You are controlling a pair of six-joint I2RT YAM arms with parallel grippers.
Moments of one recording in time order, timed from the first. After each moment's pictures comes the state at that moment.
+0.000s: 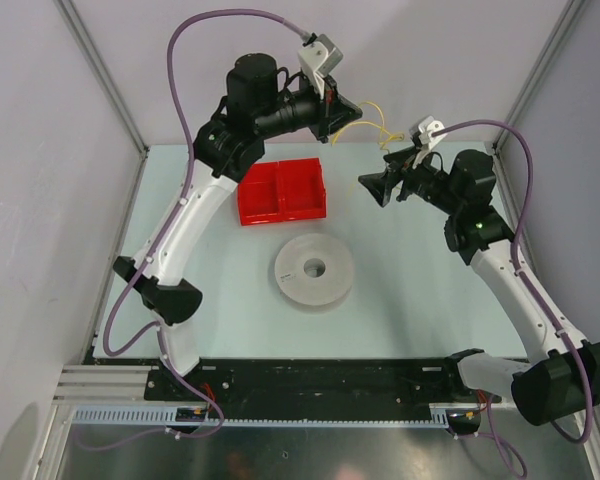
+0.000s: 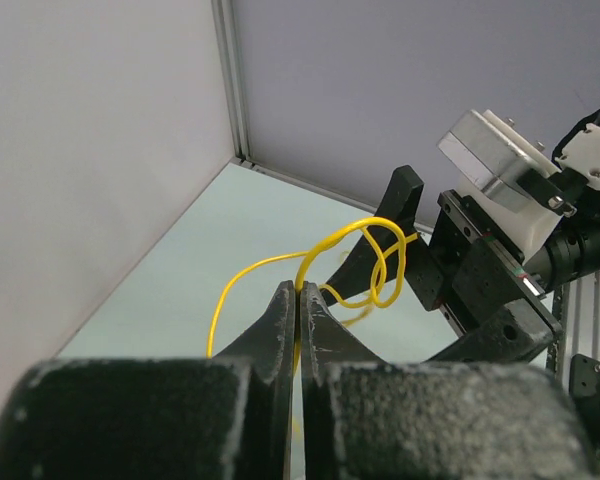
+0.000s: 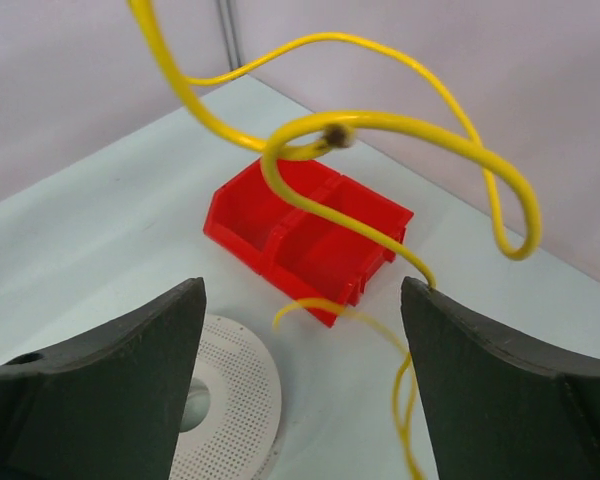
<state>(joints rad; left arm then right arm) -0.65 1.86 2.38 -0.56 0.48 0.00 0.29 1.18 1.14 0.03 -0.54 0.02</state>
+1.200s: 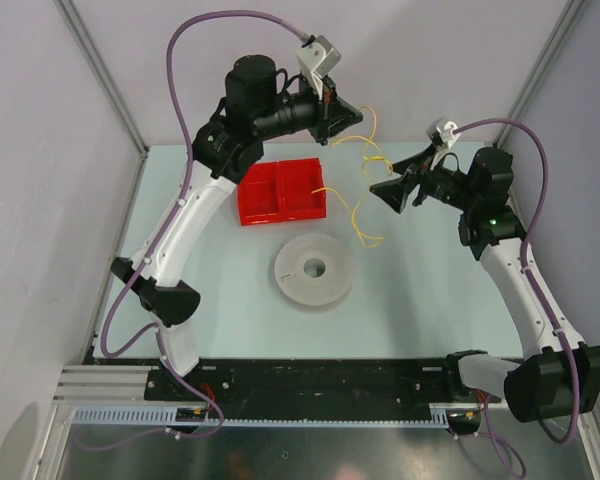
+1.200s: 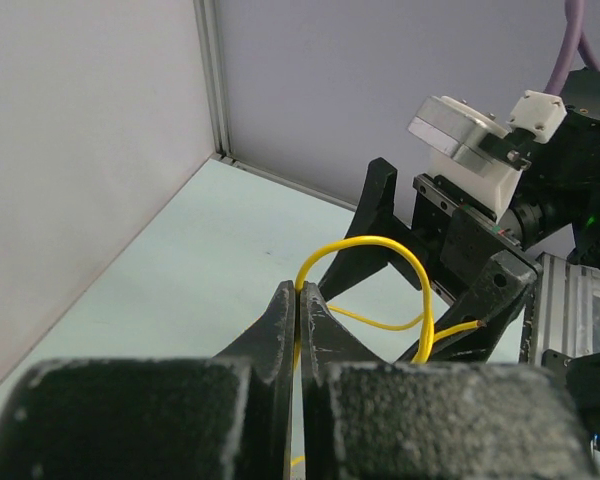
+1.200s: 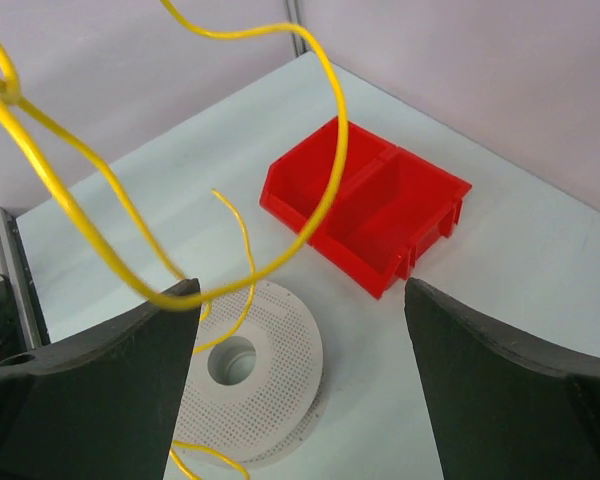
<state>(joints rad) -0.65 1.84 2.35 -0.56 0.51 -0.04 0.15 1.19 1.13 0.02 -0.80 0.10</state>
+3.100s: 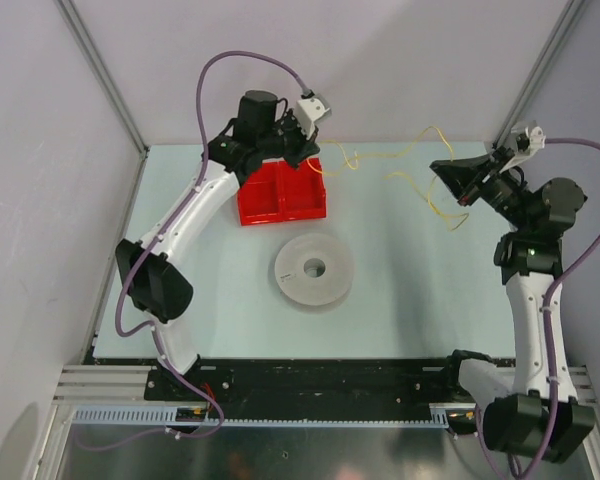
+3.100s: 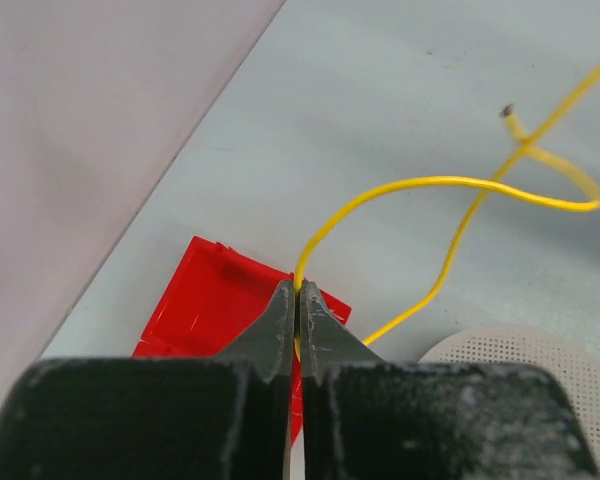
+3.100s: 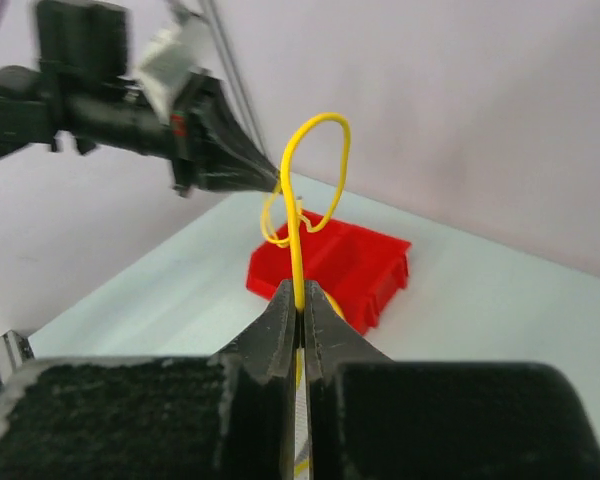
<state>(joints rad) -0.51 1.83 1.93 -0.52 0.41 0.38 -0.15 0.97 1.02 0.30 -0.93 0.49</state>
